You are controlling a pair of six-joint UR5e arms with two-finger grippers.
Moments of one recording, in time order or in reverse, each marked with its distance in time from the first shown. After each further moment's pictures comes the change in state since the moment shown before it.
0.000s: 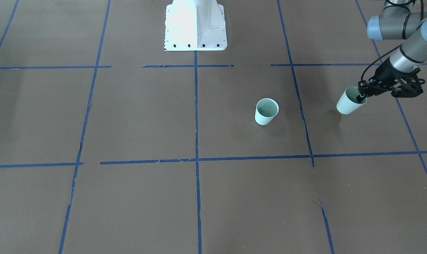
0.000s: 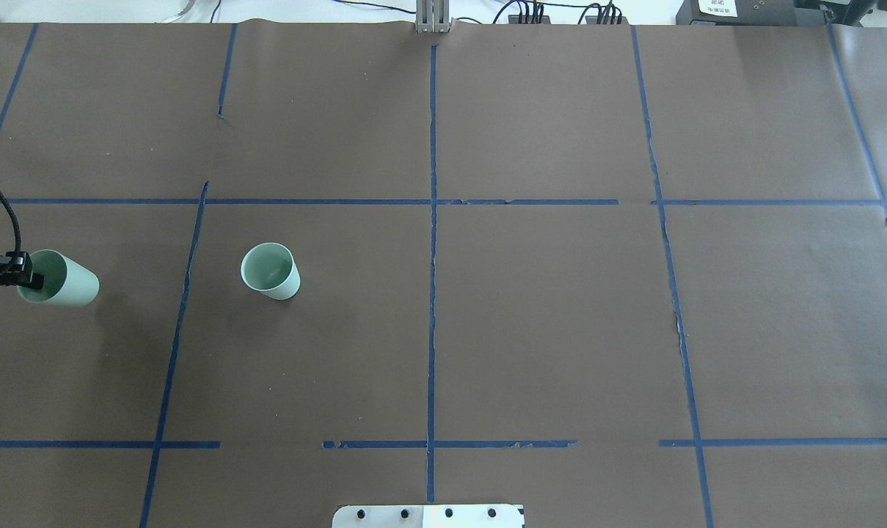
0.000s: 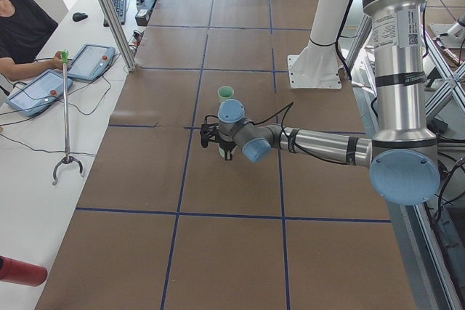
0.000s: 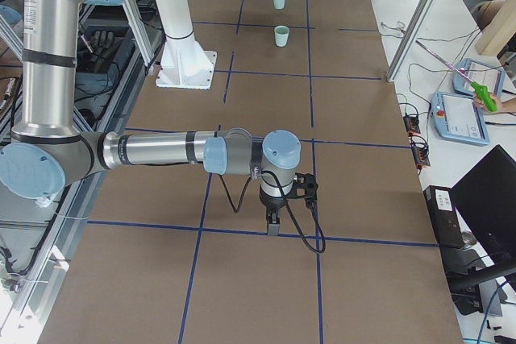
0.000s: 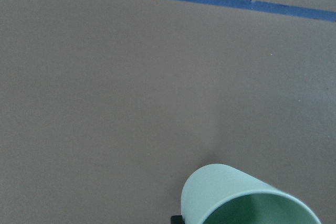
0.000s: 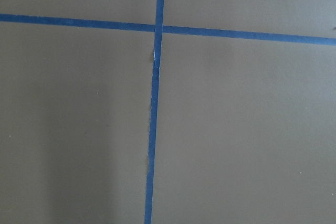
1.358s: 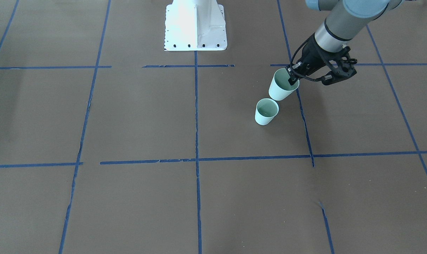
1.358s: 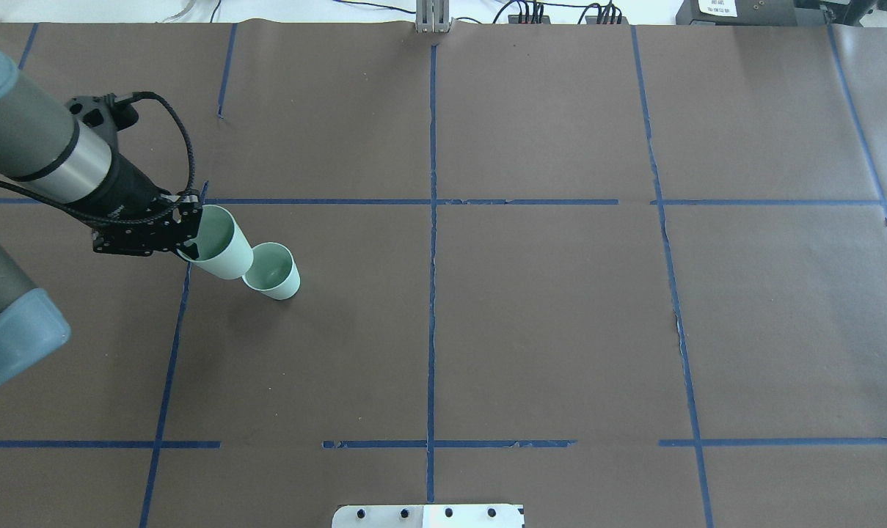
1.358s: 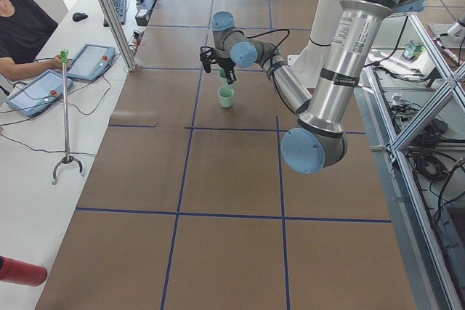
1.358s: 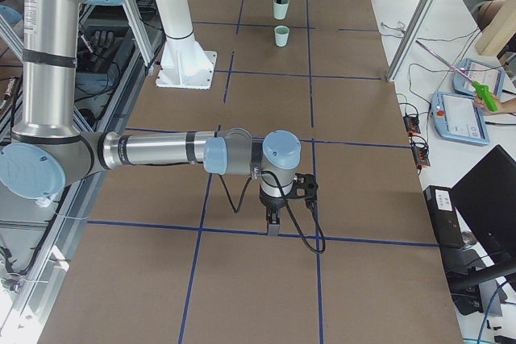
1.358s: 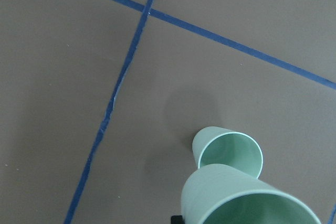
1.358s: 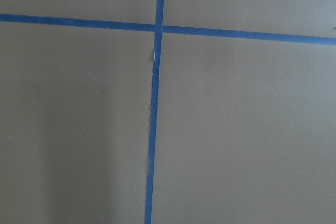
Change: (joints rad) left arm 0.172 -0.497 -0.196 0.687 -0.007 -0.401; right arm 0.000 0.000 -0.001 0.000 0.000 0.000
